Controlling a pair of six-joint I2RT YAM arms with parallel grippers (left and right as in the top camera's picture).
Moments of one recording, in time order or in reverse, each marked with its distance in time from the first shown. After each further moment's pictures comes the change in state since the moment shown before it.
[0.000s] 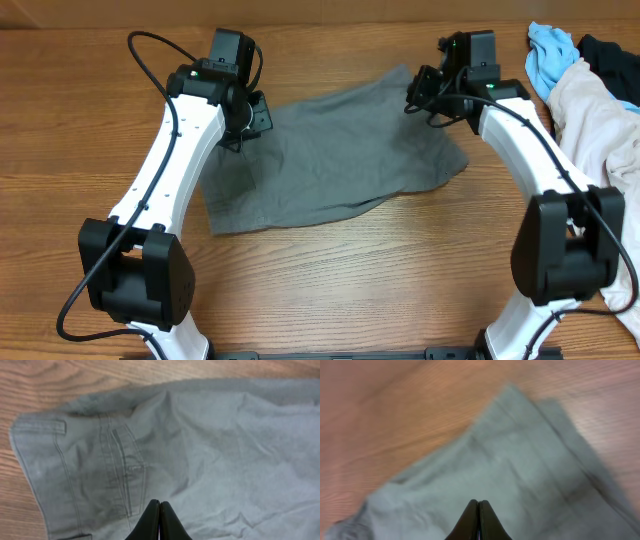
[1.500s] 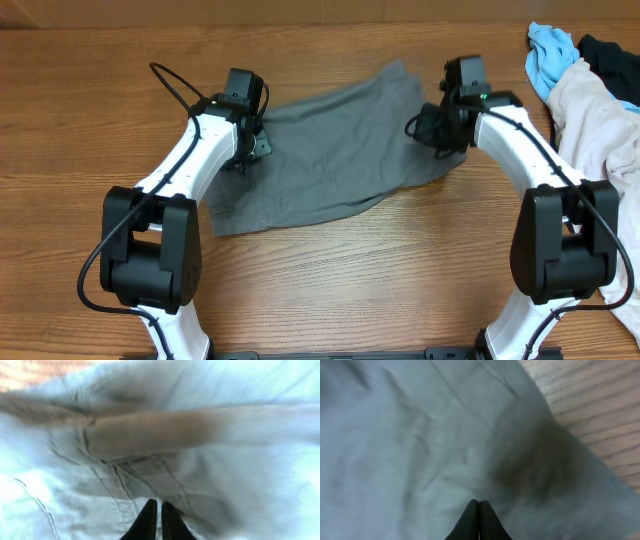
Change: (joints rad) left arm 0.002 0.085 -0.254 0.277 -0.129 -0.063; right arm -0.004 0.007 -0.125 -0.208 0.181 -0.034
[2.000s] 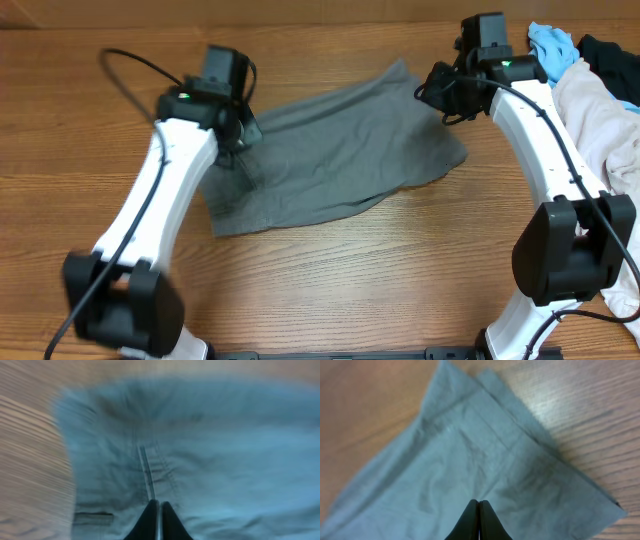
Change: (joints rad) left arm -0.008 -0.189 0.076 -0.246 0.024 -0.081; right arm -0.006 -0.008 0.303 -0.204 -0.033 0.045
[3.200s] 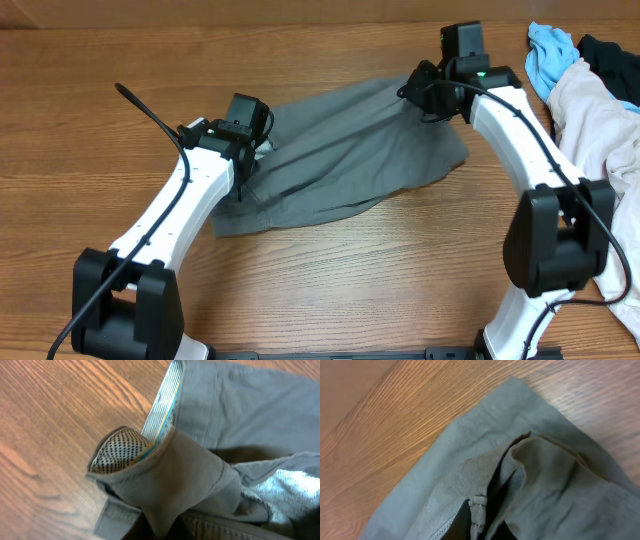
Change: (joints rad) left arm -0.051 -0.072 -0.251 0.078 -0.298 -0.358; right arm 0.040 0.061 -0.063 0.252 0.000 0.205
